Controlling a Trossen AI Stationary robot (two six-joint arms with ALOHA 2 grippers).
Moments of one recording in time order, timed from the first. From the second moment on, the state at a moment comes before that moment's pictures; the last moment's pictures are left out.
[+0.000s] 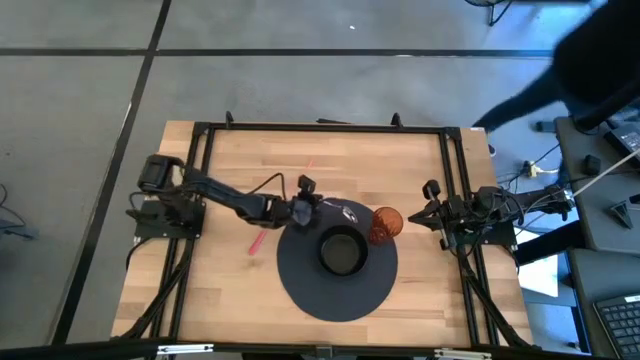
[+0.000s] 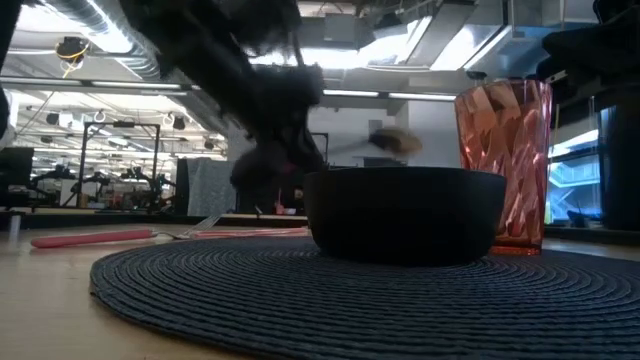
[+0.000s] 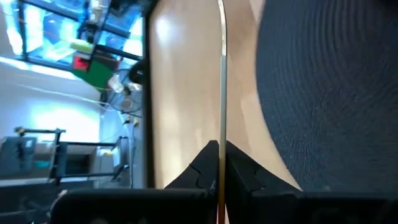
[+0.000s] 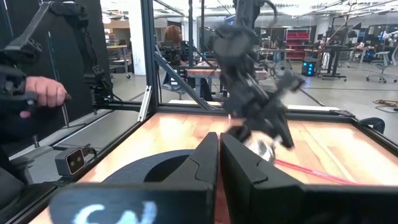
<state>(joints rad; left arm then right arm) -0.11 1.73 0.89 0.18 -0.69 0.70 0.23 0.04 0.08 0.01 0.06 0.00</state>
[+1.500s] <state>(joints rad) -0.01 2.09 1.85 -1.30 0.43 -0.06 0.23 0.04 0.08 0.01 0.06 0.01</state>
